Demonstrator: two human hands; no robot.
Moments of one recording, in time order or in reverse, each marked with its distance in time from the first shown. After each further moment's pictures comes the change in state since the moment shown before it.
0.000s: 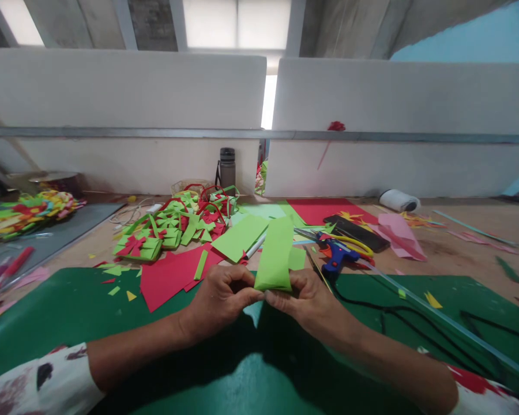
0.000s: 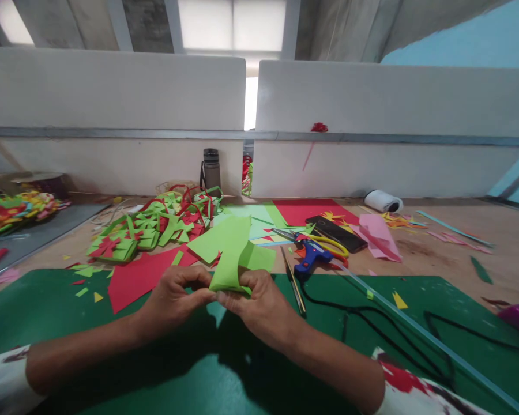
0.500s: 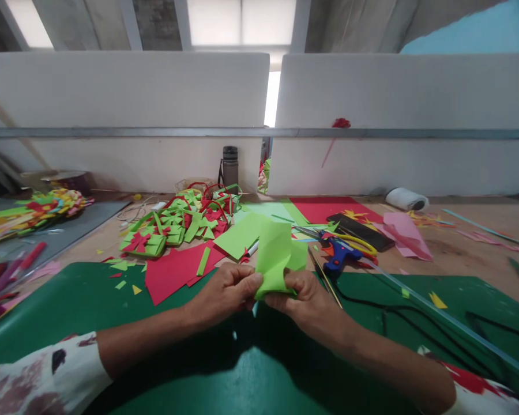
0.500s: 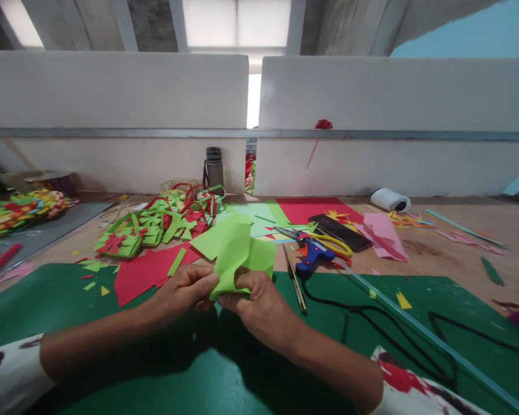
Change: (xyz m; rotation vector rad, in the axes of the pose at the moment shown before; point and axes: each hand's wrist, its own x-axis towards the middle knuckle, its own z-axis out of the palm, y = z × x) left_hand 0.001 -0.002 -0.001 -0.216 -0.254 -0.248; right_hand -0.002 -0.006 0.001 -0.089 -0.064 -0.081
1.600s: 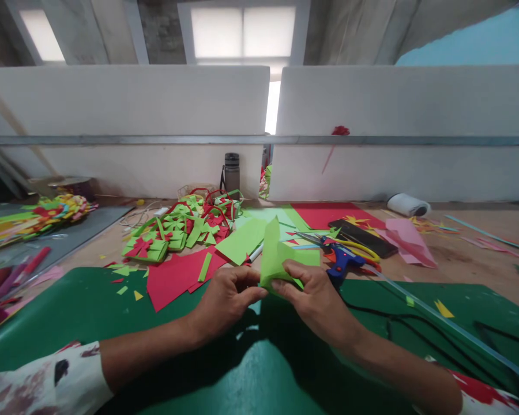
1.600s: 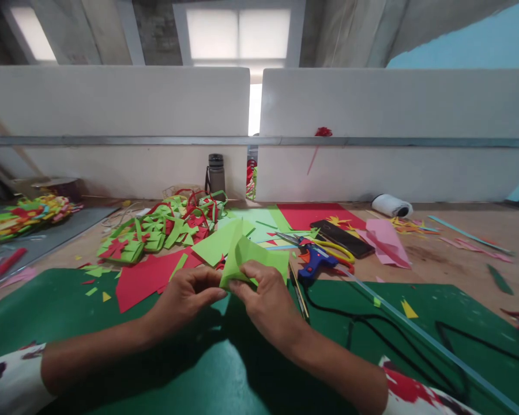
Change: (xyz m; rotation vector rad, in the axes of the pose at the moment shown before) left_hand 0.002 0.001 0.008 0.164 0.269 0.116; right_hand 0.005 -0.003 -0.004 -0.316 0.284 0.057
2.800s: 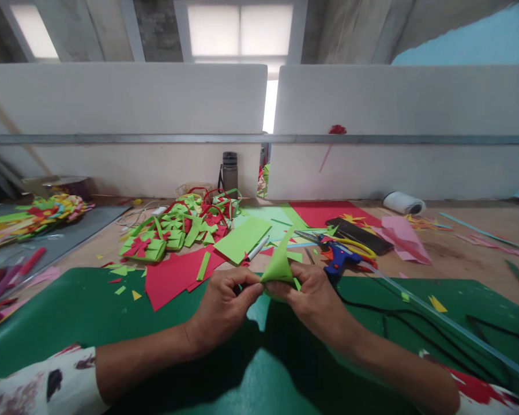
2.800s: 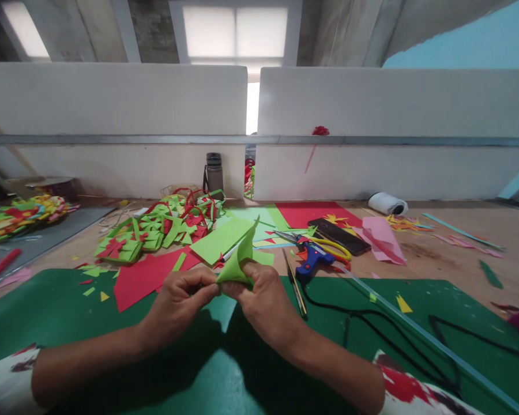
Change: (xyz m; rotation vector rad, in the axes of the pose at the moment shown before) left_hand -0.009 0.009 0.003 0.053 0.100 0.122; right_hand -0.002 -0.003 0.002 0.151 -0.008 0.024
